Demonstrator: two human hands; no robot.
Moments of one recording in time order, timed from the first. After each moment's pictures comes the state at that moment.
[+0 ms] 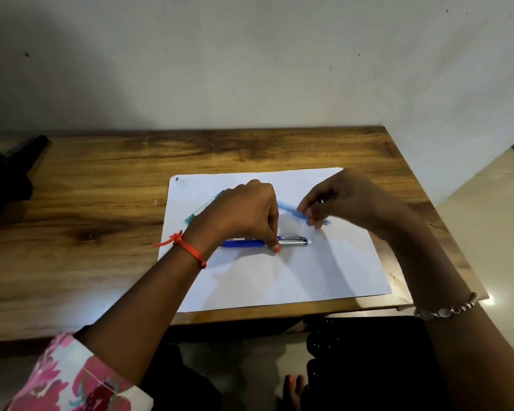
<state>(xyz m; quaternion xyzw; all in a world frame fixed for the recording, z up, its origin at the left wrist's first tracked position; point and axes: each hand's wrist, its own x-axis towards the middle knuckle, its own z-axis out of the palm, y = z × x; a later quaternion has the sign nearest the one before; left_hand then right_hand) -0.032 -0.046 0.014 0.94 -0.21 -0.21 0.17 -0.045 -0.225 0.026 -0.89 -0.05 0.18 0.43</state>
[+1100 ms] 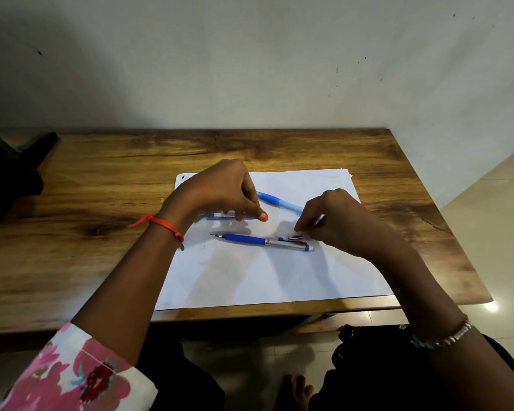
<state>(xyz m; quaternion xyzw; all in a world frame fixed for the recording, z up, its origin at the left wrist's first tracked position) -0.007 -0.013 0.023 0.92 -0.15 -0.22 0.28 -0.064 -0.204 0.017 -0.96 -0.15 0.13 0.21</state>
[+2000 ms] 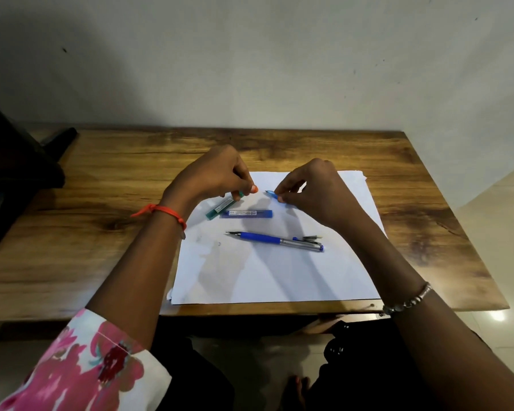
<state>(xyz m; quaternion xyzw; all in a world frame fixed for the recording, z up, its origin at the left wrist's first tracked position) 0.008 0.015 0.019 0.93 -0.12 -0.16 0.32 -0.031 -0.160 0.016 -0.94 -0.11 0.02 0.33</state>
